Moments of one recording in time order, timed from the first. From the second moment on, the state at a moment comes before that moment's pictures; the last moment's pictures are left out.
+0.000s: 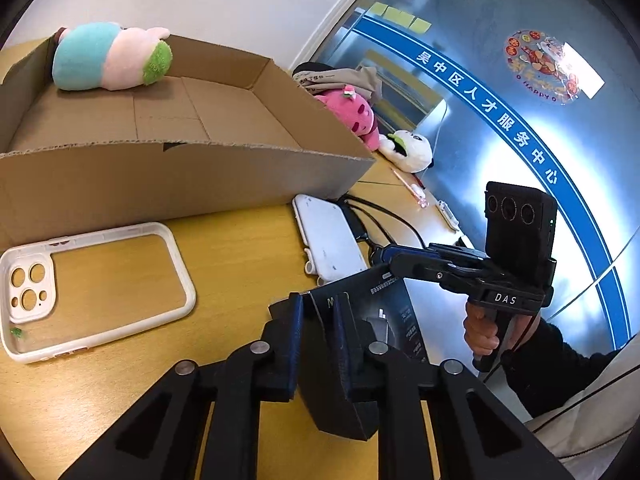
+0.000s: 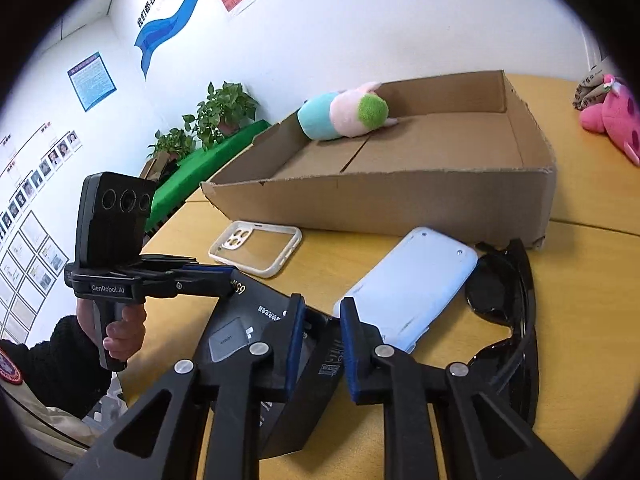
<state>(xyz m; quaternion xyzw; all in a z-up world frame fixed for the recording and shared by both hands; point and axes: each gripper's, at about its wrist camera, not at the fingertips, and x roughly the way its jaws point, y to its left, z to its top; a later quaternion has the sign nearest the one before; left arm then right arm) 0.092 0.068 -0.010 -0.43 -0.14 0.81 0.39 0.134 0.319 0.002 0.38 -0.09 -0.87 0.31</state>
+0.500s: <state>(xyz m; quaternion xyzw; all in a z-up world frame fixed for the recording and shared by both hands) 0.128 0.053 -0.013 -0.46 -0.15 0.79 0.37 0.140 0.333 0.002 0.41 -0.08 -0.84 0.34</state>
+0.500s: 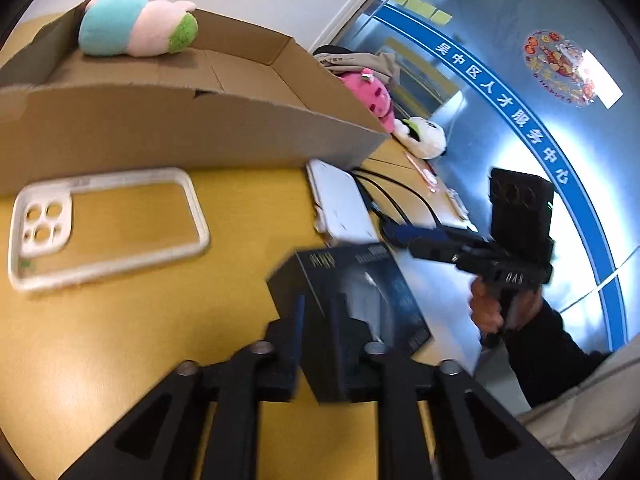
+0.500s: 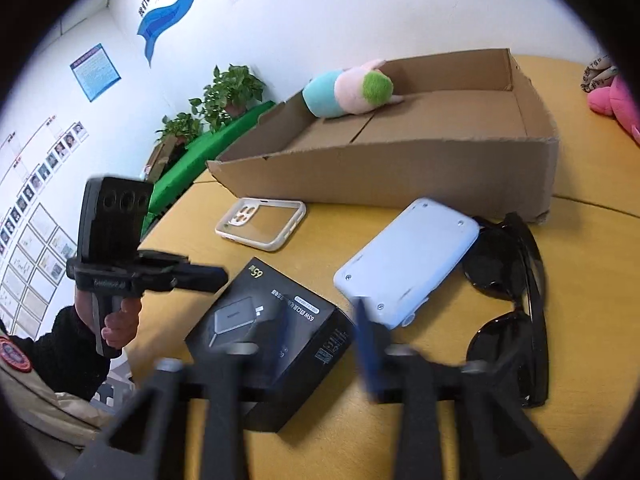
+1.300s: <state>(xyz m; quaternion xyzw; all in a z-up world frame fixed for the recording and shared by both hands) 0.164 0.112 -0.031 -0.48 0.04 0.78 0.39 0.120 0.243 -0.006 0.46 0.26 -0.64 0.55</state>
